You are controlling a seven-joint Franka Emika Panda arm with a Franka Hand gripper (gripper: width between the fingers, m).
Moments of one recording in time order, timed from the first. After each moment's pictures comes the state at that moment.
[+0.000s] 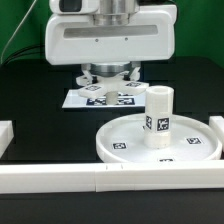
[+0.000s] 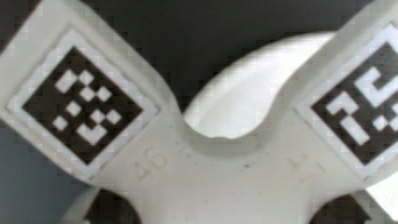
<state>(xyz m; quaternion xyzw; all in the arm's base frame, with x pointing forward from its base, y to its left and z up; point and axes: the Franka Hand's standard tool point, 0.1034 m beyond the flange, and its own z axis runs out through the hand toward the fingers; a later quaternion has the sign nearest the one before) 0.511 -0.035 0.084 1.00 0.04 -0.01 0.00</state>
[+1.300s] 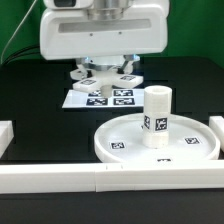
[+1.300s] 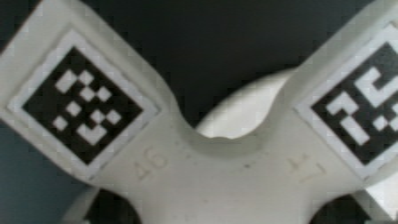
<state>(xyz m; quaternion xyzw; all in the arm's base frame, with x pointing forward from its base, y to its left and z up) 0.496 -0.047 0.093 1.00 0.06 -0.03 0.00</state>
